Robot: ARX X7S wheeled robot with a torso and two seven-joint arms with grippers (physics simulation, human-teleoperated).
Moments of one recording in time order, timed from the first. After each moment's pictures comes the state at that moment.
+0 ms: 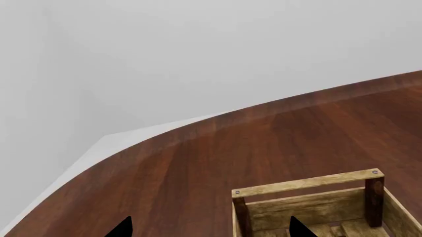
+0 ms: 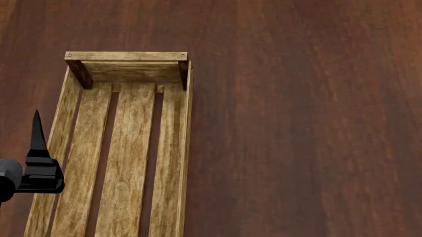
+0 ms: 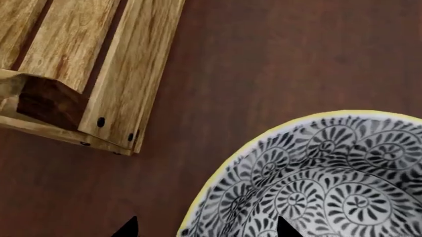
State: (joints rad) left arm -0.29 -0.37 0.17 0.57 -0.15 -0.49 -0.34; right arm -0.09 0.59 -0.64 -0.69 0.78 0.64 0.78
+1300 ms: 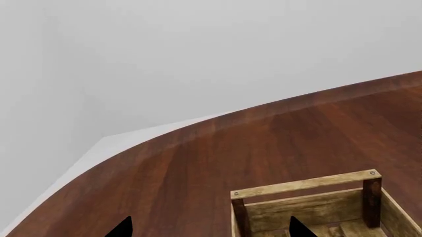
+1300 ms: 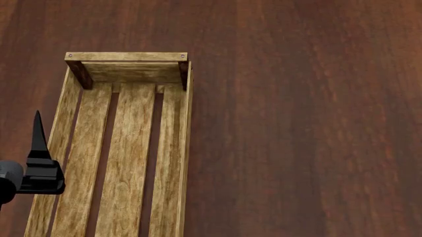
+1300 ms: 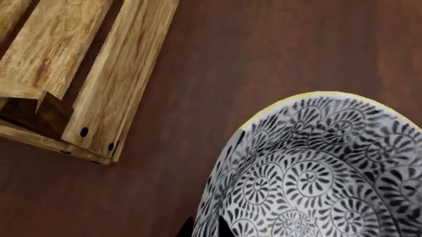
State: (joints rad) left arm -0.29 -0.39 0.18 0.57 -0.16 -0.49 -0.35; right arm -0.06 0.61 -0.66 -0.73 0.72 0.70 0.84
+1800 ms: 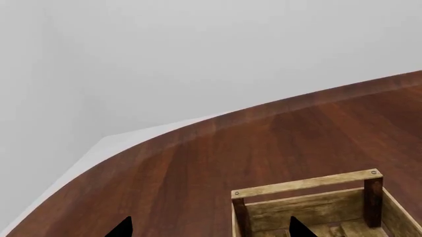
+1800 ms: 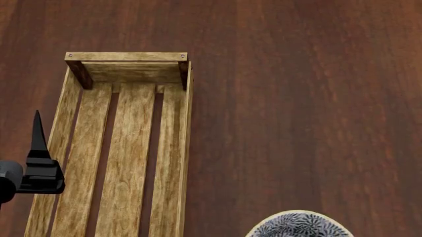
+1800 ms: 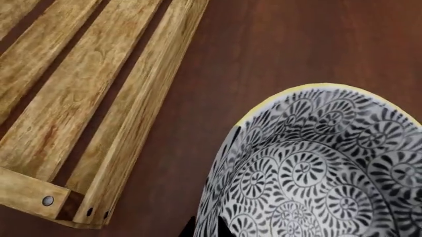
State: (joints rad) left arm -0.29 -0.39 0.19 0.56 -0.16 -0.48 -0.36; right arm 0.14 0.61 -0.61 -0.93 0.92 0.94 1.04
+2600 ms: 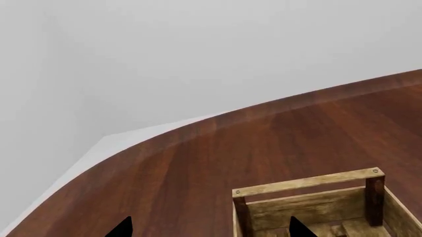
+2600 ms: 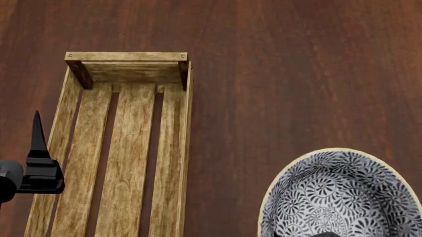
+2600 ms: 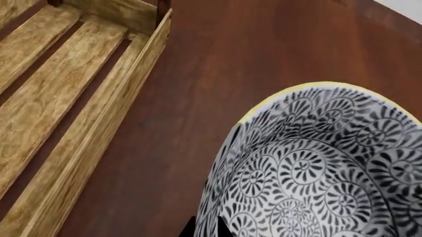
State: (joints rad) left arm -0.30 -0.40 0.19 0.56 -0.17 -0.48 -0.37; right arm 0.47 0.67 -0.45 -0.95 1.39 1.14 1.32
